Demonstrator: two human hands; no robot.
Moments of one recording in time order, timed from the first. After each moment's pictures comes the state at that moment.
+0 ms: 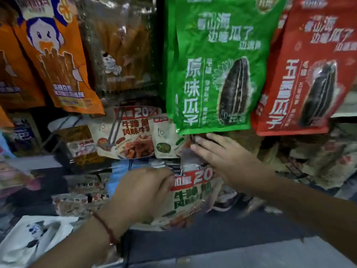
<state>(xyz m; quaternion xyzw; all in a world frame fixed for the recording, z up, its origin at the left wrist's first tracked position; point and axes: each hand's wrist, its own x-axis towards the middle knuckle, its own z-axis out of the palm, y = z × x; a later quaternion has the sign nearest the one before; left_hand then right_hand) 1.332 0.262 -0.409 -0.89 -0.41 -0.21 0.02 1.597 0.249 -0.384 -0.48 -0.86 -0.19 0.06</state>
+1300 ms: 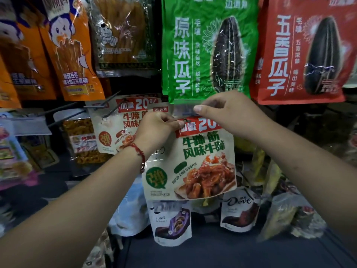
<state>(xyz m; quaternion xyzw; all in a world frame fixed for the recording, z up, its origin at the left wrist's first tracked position) 1.407 0.338 -0.432 -0.67 -0.50 -0.47 -0.29 1.588 0.254 -0.376 -0.55 -0.74 0.04 0.39</state>
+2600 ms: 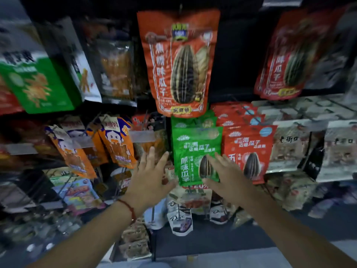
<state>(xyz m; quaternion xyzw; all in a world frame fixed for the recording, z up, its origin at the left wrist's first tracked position) 1.334 0.177 -0.082 -0.83 -0.56 -0.05 -0.03 1.581 0.135 -0.092 -0.66 -0.72 0.12 0.15</state>
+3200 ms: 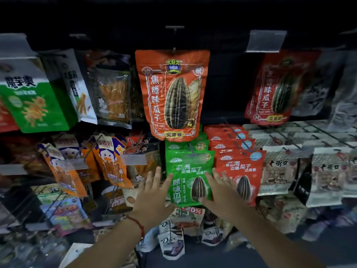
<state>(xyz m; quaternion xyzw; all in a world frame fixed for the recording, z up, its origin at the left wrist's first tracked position) 1.374 0.193 -0.080 -0.83 -0.56 0.01 0.02 1.600 0.155 -0.075 -0.70 -0.70 0.10 0.11</state>
